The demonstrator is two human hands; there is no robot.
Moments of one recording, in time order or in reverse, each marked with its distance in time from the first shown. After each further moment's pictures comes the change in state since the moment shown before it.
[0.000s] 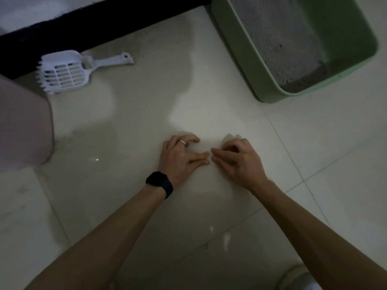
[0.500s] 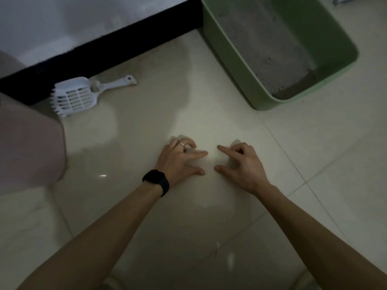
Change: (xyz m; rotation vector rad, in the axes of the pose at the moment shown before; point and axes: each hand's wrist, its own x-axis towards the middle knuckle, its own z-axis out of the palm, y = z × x) left_hand 0.020 -0.011 -0.030 0.105 -0.184 0.081; right_hand -0.001 -0.005 -0.005 -0.003 -0.150 0.302
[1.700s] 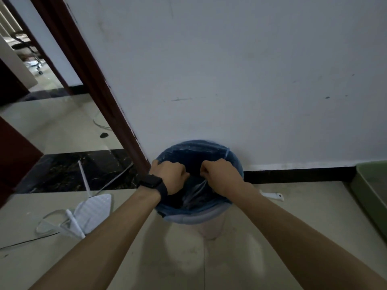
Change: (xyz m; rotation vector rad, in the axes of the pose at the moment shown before) left_hand -0.213 -0.096 -0.418 0.531 0.130 -0.785; right_hand 0.096 -0.523 -0.056 -0.177 -0.097 -0.768
